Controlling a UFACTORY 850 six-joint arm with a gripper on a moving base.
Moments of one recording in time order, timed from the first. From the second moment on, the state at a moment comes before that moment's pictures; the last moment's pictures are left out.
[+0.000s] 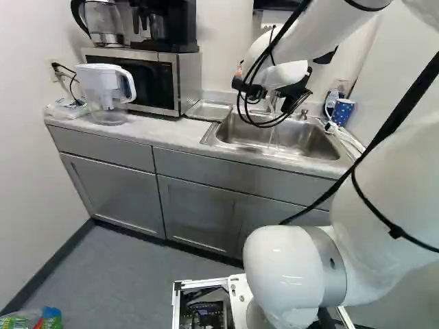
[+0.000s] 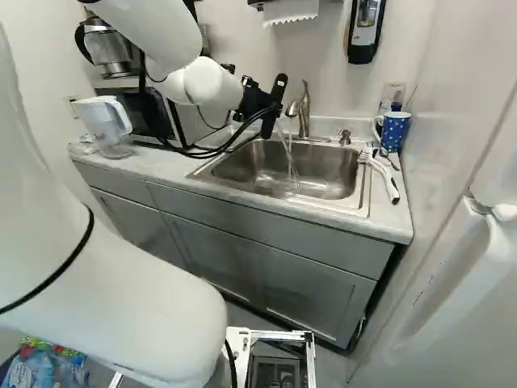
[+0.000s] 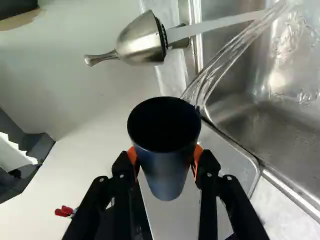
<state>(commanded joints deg) -6.5 10.3 -46.1 0.0 15.3 107.3</state>
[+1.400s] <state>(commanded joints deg) -6.5 10.3 -46.1 0.0 15.3 100.0</state>
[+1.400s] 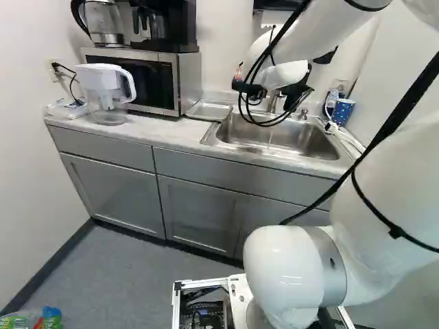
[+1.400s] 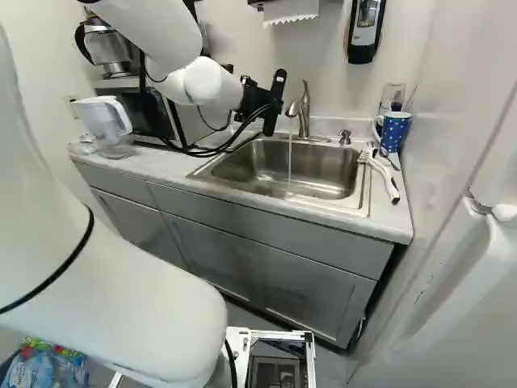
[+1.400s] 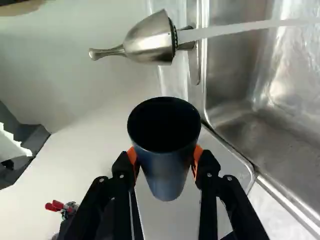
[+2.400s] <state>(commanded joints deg) -6.5 10.3 -46.1 0.0 15.3 69.9</state>
